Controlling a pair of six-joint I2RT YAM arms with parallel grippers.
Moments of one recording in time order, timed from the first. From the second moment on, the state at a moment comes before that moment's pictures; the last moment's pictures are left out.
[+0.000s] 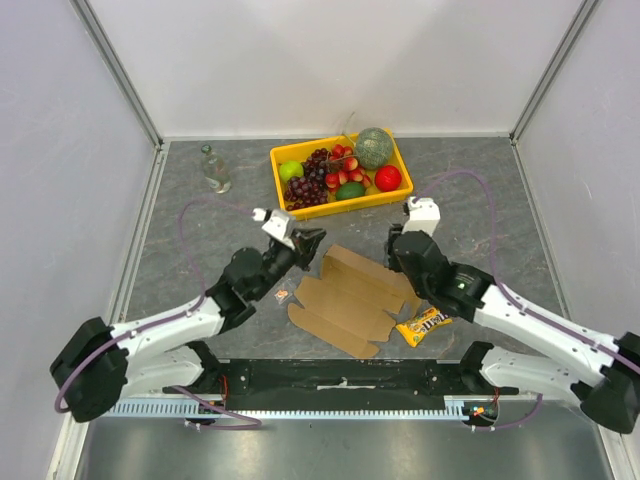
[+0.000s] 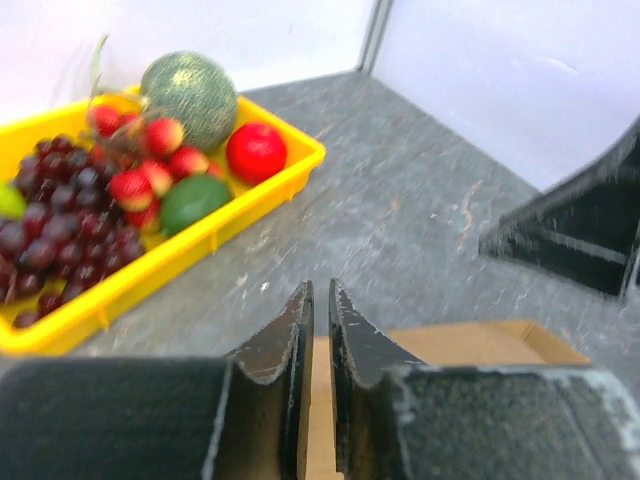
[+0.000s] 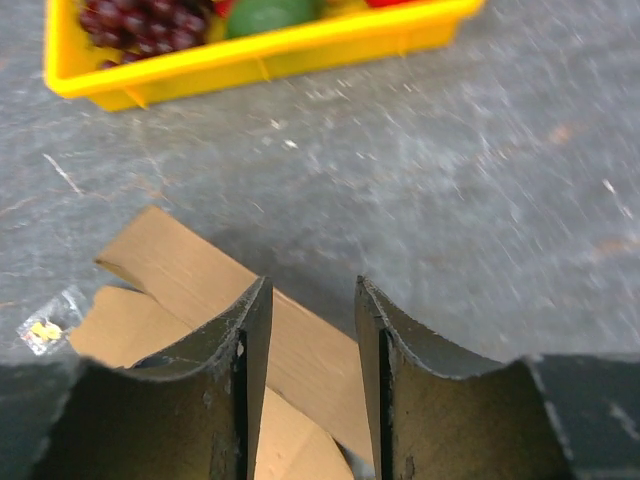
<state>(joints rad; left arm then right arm) -0.85 1.03 0.39 0.71 -0.17 -0.19 0.89 1.04 0.79 -0.27 0.61 0.49</state>
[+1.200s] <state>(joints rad) -0.77 1.91 1.24 0.16 0.54 -0.04 0.88 0.87 0.58 -0.79 0.60 0.99</state>
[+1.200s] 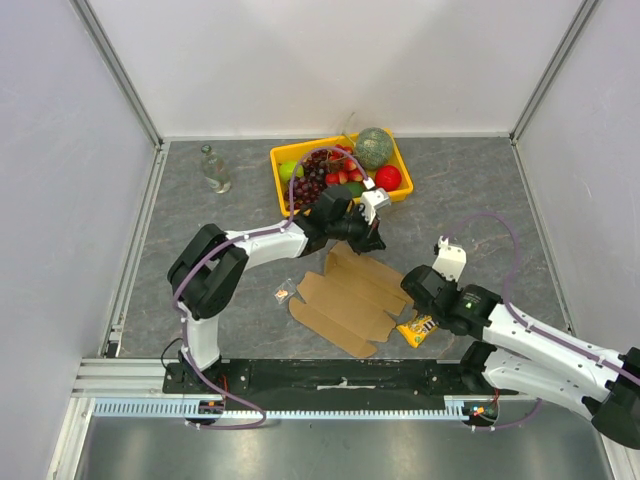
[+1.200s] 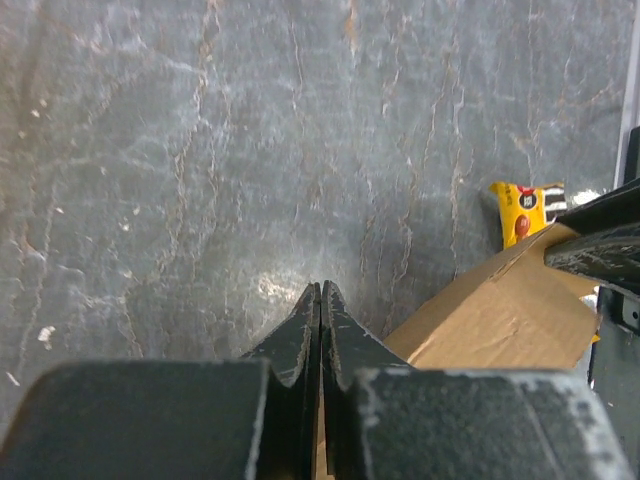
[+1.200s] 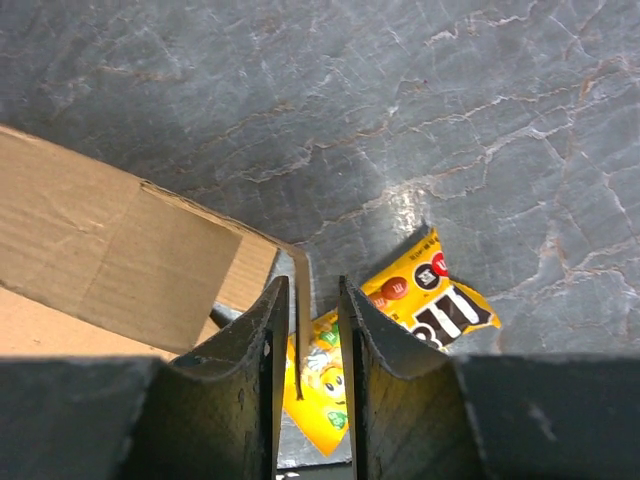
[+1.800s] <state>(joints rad) -0.76 1.94 1.22 0.10 0.55 -0.01 0.88 0.87 0.54 -0.63 0.63 0.86</state>
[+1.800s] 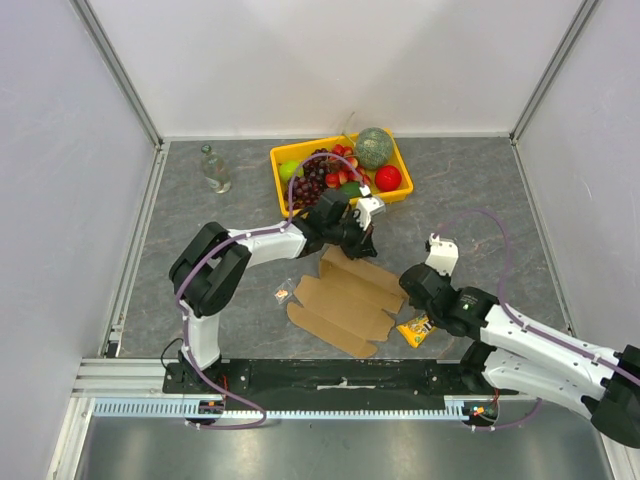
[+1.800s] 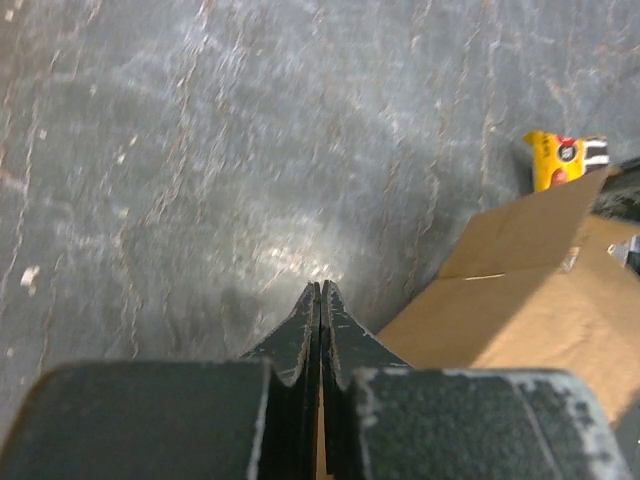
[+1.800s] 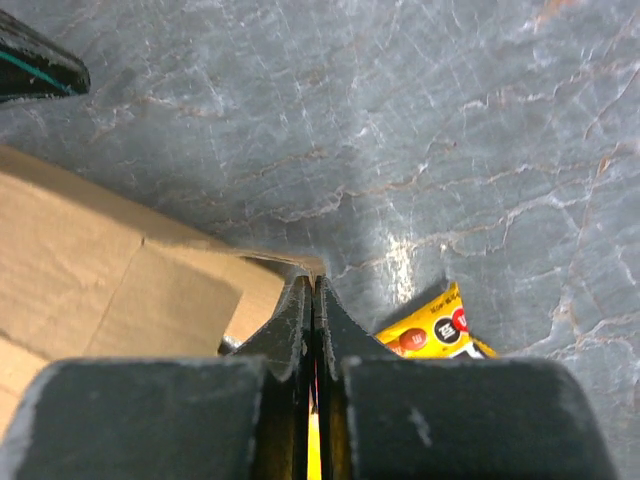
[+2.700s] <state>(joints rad) -0.65 1.52 0.93 0.06 0.14 -0.04 0.83 1.26 0.64 -0.02 0.54 0.13</state>
